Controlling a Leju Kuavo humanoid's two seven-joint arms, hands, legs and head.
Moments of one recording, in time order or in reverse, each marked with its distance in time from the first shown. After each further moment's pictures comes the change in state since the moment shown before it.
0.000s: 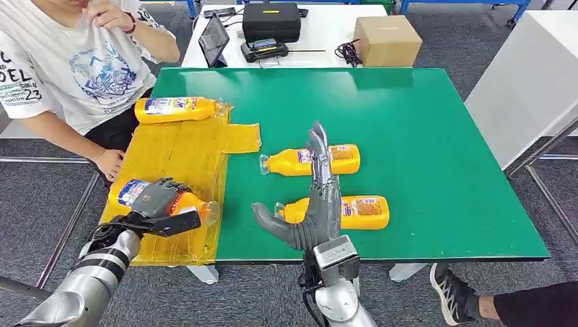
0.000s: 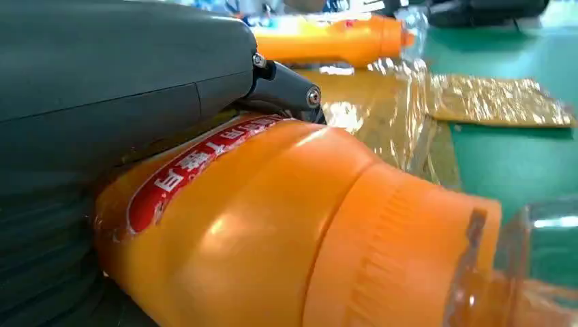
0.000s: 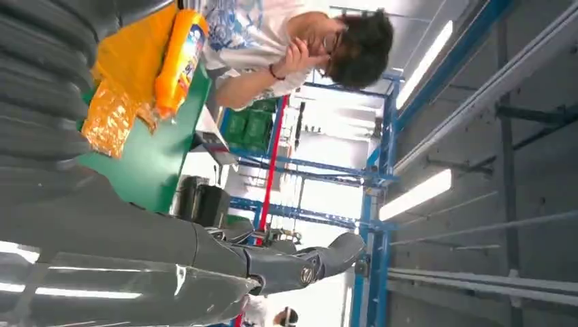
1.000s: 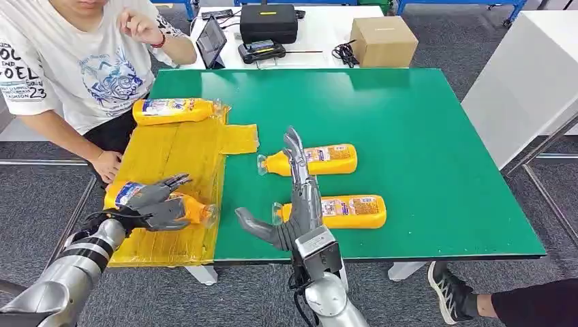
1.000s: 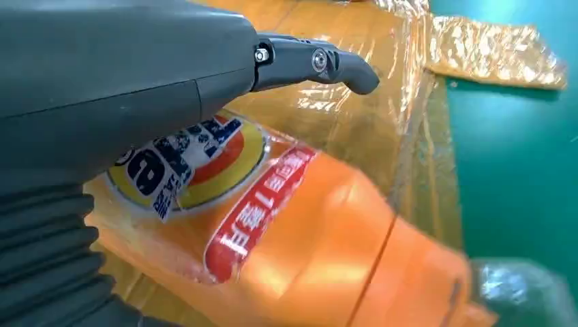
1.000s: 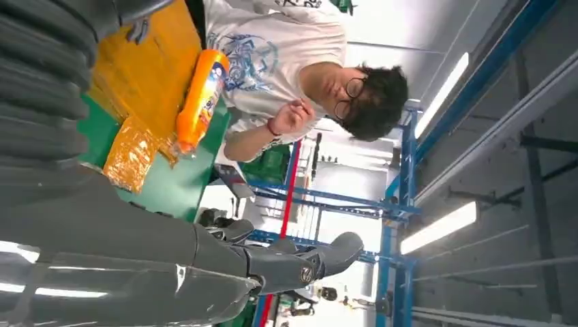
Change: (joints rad) left arm -0.036 0.088 -0.102 0.035 0.239 -0.284 -0.021; right arm -0.020 0.036 -0.002 0.093 -0.012 0.061 0.005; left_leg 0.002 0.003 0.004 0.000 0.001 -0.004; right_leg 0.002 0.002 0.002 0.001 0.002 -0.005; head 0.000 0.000
